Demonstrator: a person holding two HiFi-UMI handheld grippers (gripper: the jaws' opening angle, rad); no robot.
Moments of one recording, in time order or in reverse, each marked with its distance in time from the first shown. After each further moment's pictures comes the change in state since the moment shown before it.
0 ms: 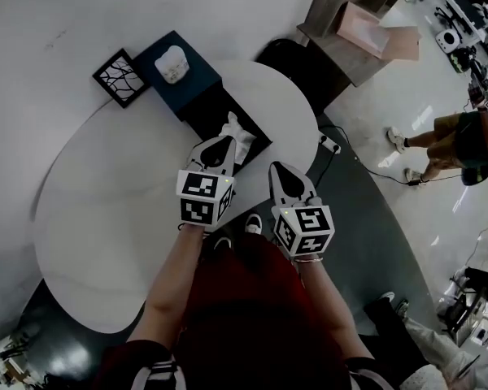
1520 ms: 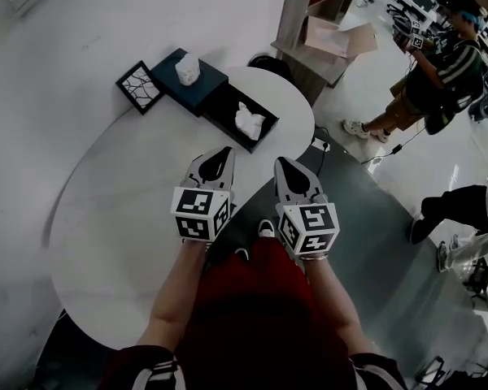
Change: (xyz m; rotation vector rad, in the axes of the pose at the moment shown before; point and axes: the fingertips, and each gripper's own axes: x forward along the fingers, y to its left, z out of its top) left arm -0.154 -0.015 0.003 0.036 -0.211 -0.163; right arm -0.094 0.110 0.018 -0.095 -0.212 -0.183
